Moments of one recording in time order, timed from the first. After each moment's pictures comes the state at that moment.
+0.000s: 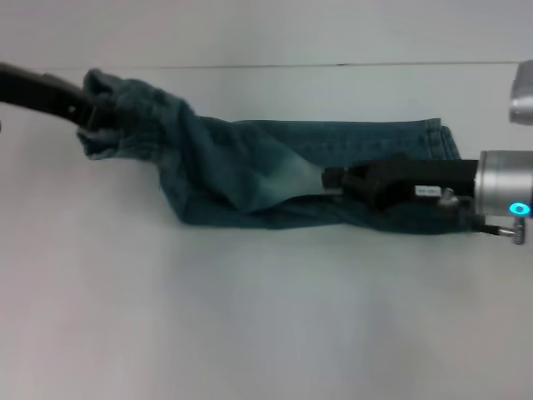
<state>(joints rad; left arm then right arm) -0.77 -2.02 0.67 1.14 2.51 1.65 -2.16 0.65 2.09 -0.75 -0.53 -1.98 -1.37 1.51</state>
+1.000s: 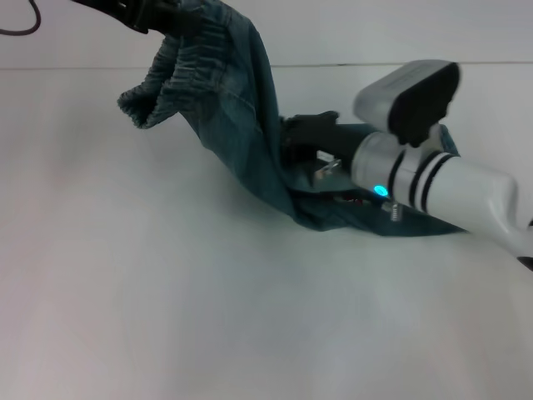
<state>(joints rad) -0.95 -1.97 0.67 1.19 2.37 1.79 -2.22 0.98 2.12 -0.72 0.16 -1.26 -0.79 0.68</state>
